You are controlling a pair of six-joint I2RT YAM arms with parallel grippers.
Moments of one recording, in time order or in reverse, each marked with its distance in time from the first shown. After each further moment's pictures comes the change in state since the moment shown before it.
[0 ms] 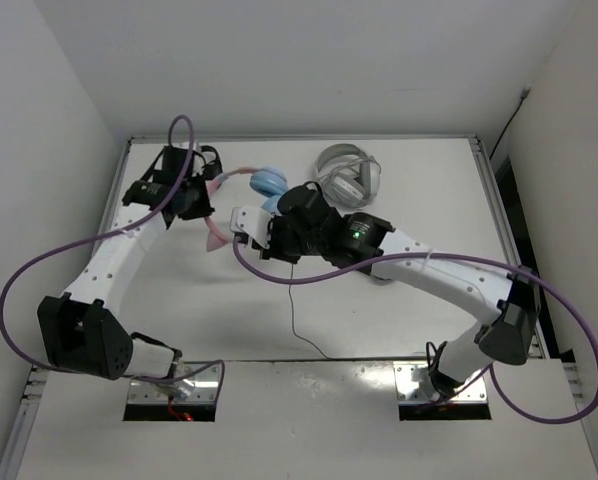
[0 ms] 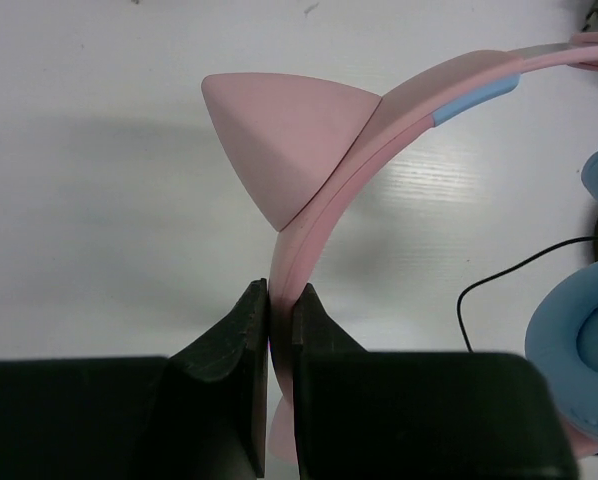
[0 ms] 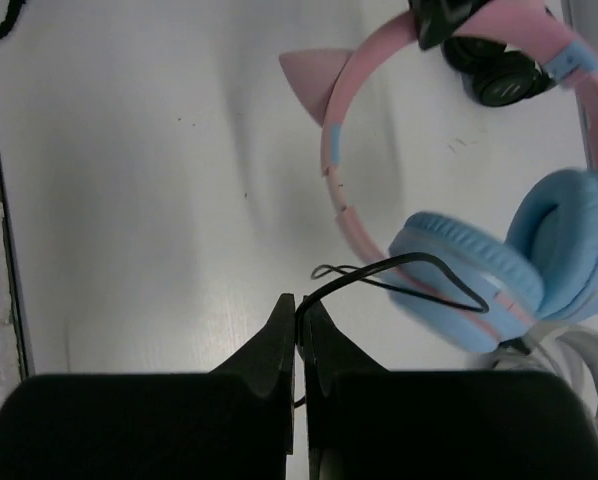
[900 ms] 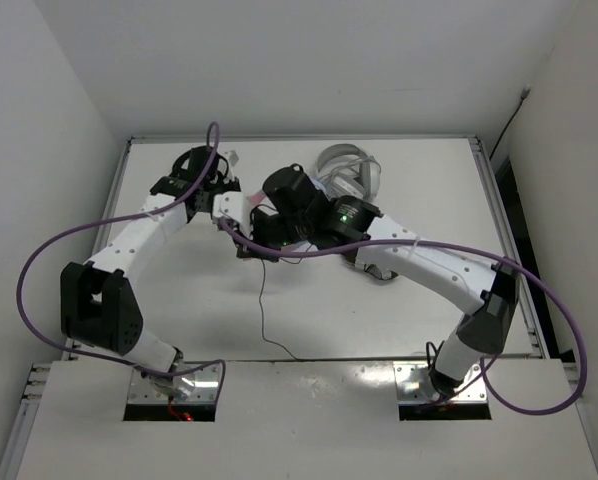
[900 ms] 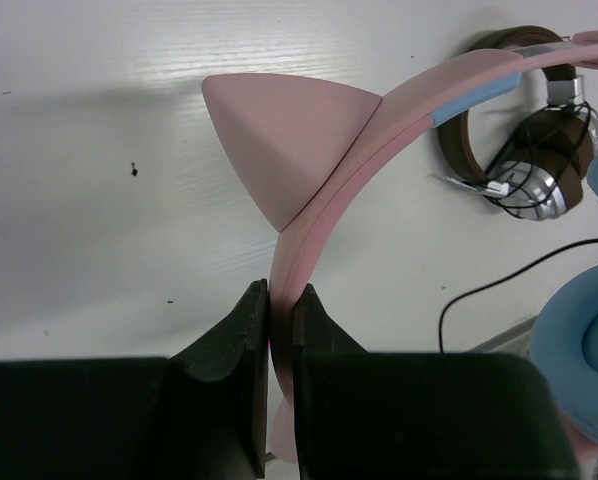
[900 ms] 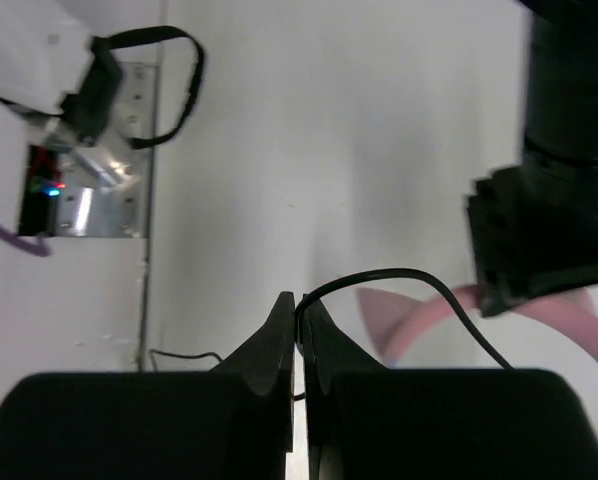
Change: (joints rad) left arm -0.094 0.142 -0.006 0.065 0.341 -0.067; right arm -0.023 0.117 0.222 -0.060 -0.280 0.096
